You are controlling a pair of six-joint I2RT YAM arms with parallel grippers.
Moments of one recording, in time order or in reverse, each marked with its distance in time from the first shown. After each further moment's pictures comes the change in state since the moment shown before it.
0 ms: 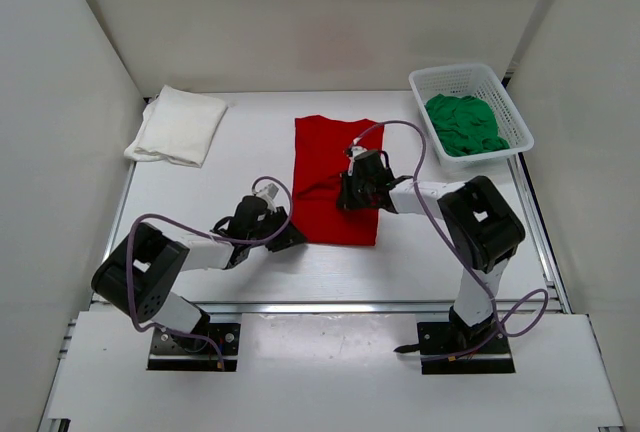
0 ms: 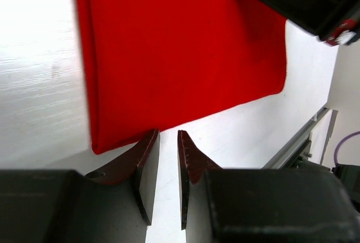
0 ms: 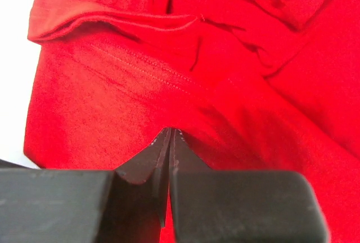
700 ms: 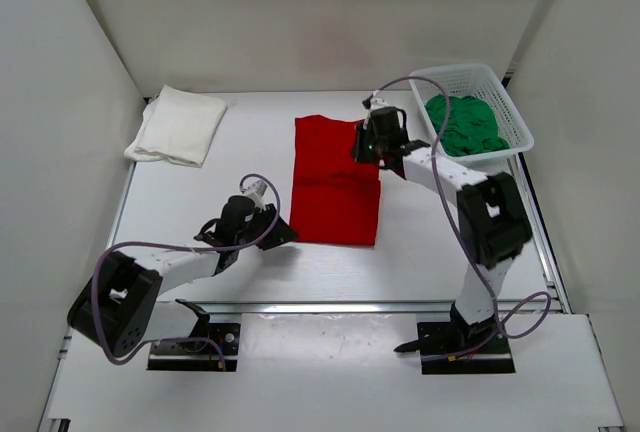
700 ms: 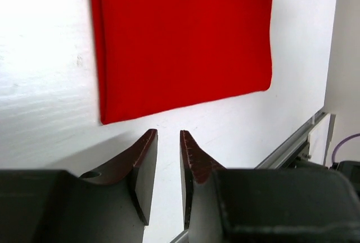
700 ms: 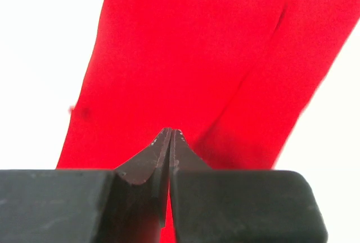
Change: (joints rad) left arm 0.039 -0.169 -0.036 -0.108 -0.011 0.041; right arm -0.138 0.096 0.398 -0.127 0.113 -0.066
